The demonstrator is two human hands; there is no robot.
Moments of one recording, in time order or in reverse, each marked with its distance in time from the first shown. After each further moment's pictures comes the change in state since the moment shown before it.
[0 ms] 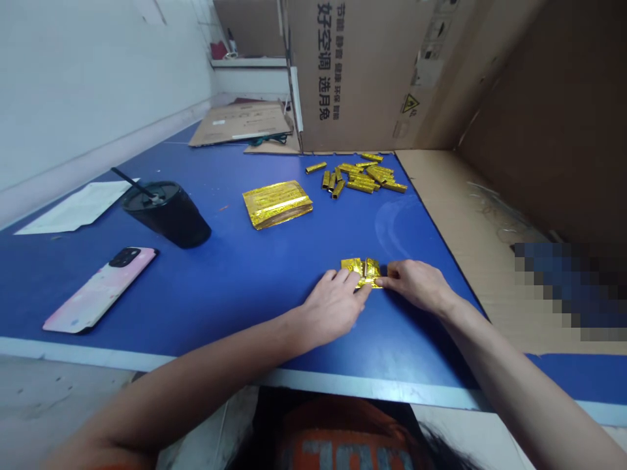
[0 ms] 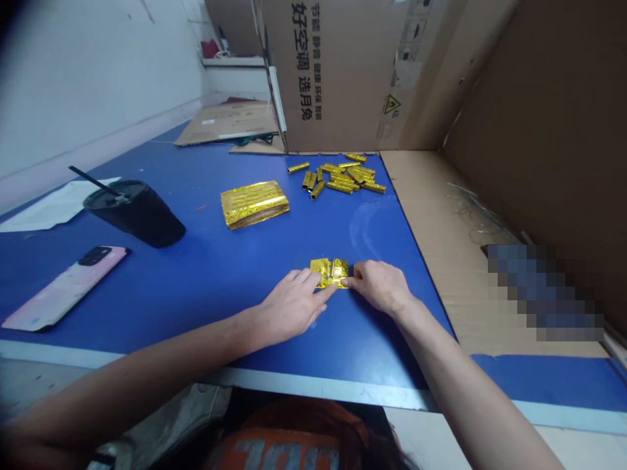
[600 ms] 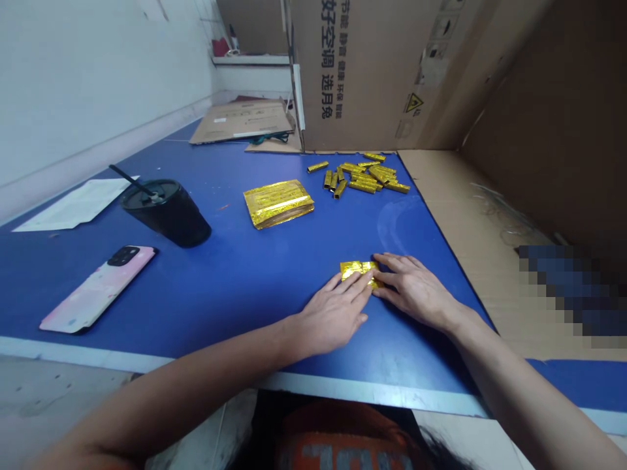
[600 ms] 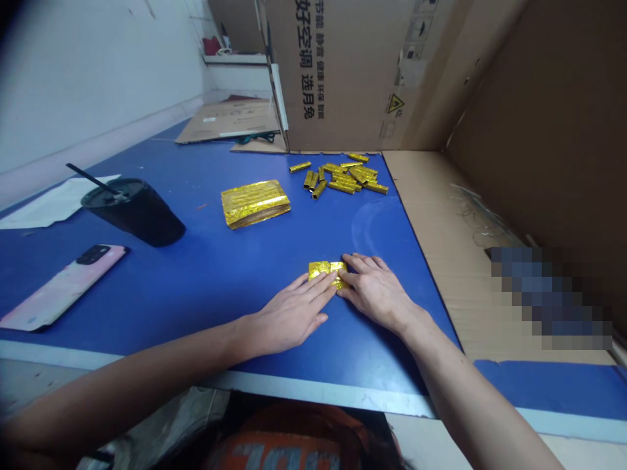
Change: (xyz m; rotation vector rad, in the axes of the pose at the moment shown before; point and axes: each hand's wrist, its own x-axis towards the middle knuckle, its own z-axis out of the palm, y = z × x) left_hand -0.008 -0.003 0.017 -0.131 -0.013 0.045; right_hand -0.007 0.002 0.007 -0.088 0.225 -0.469
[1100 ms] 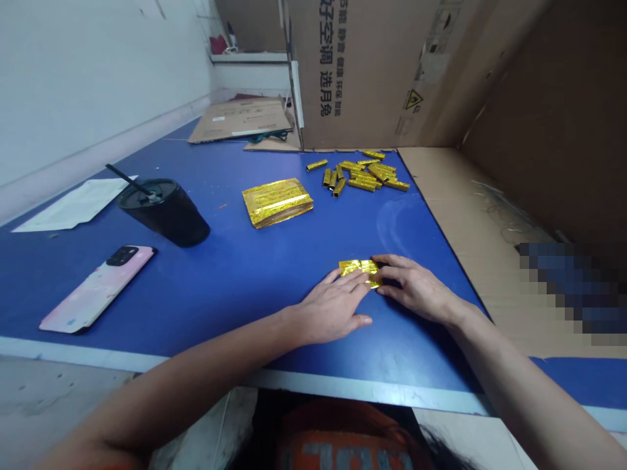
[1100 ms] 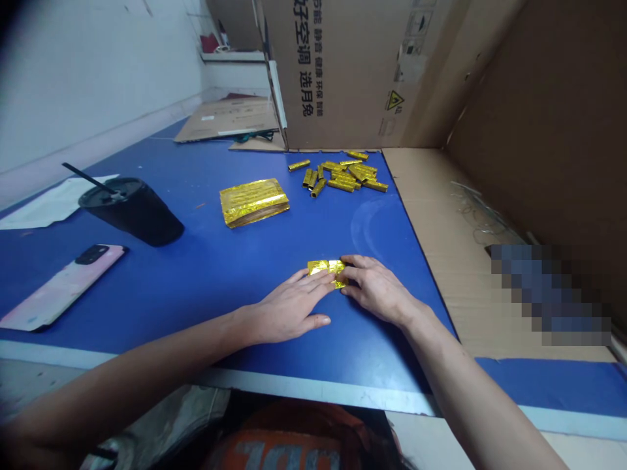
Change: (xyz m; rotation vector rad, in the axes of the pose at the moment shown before) left_hand 0.007 -0.007 -0.008 -0.162 -0.114 -0.015; right_hand -0.001 0.007 0.003 0.258 0.030 -0.007
